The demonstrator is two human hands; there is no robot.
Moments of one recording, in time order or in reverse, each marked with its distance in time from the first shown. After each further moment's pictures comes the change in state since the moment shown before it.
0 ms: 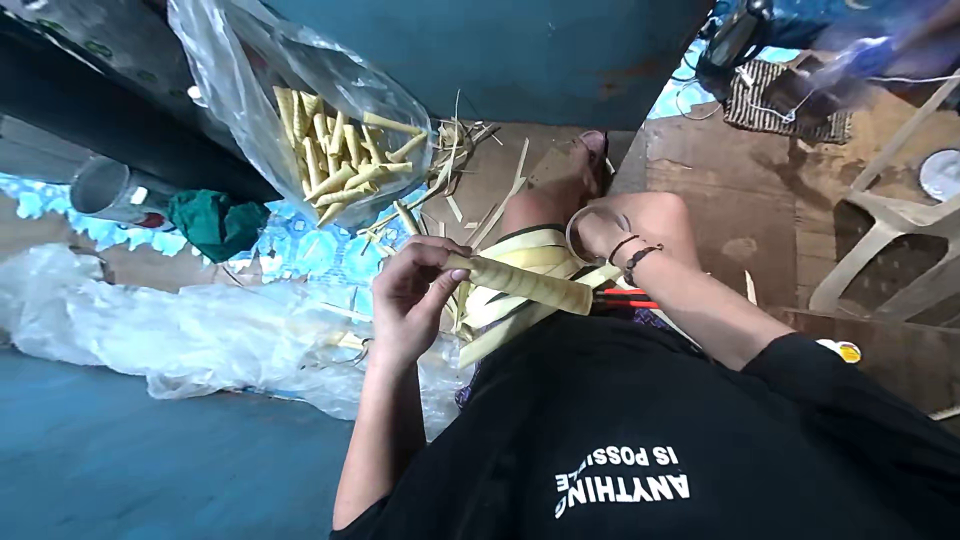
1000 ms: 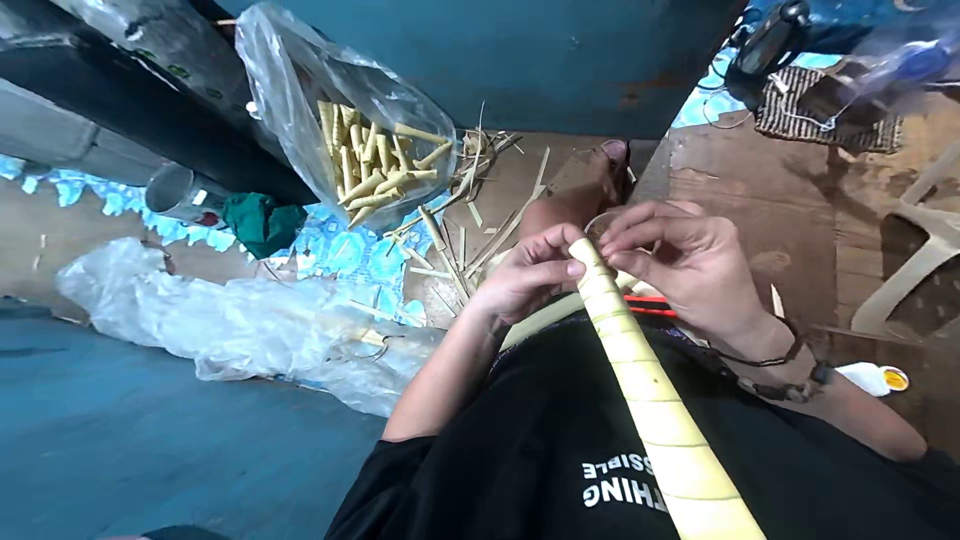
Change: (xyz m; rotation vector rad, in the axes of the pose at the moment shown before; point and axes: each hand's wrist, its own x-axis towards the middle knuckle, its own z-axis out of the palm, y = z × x) left_hand 0.039 -0.007 0.082 -0.955 -0.382 -0.486; right_hand -0.200 -0.056 -0.090 1.196 0.737 -0.833
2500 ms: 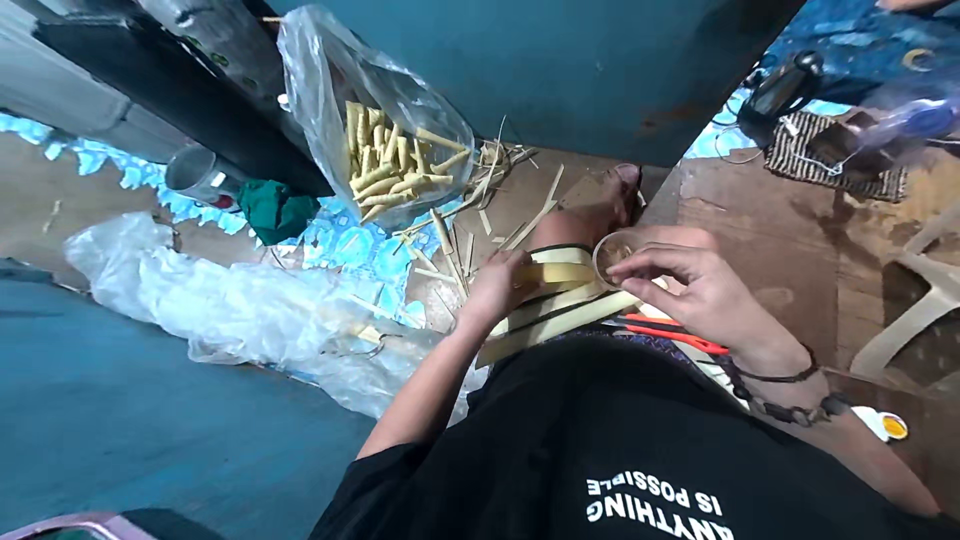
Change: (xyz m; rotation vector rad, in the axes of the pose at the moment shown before) left_hand -0.035 -0.034 -0.083 1.629 0.443 -0.089; right_hand -0.007 0.023 -0.022 -0.294 -0.246 0.126
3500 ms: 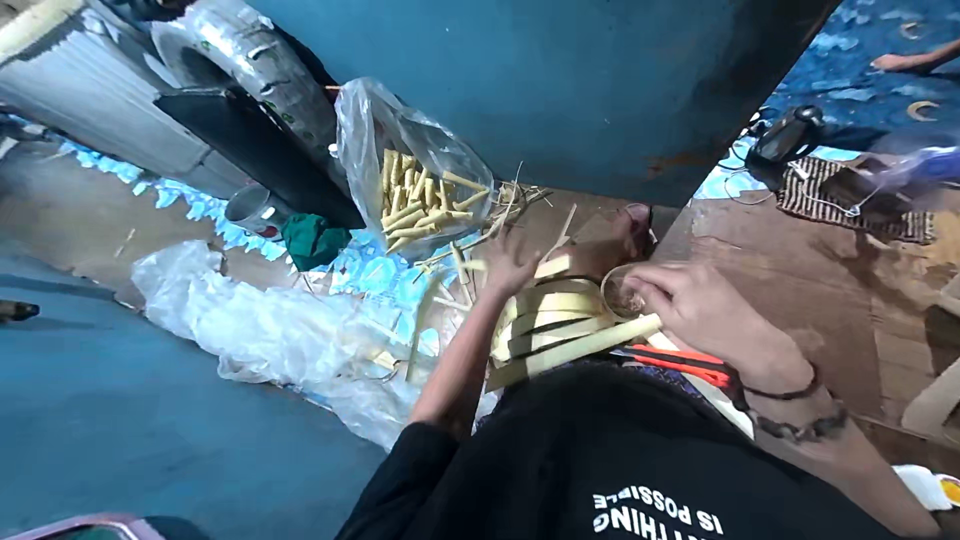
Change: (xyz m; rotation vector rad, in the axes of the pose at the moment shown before) left_hand 0.060 -0.026 0.008 -0.202 0.051 -0.346; right_hand 0.016 -0.013 -0.008 -0.552 0.004 -0.082
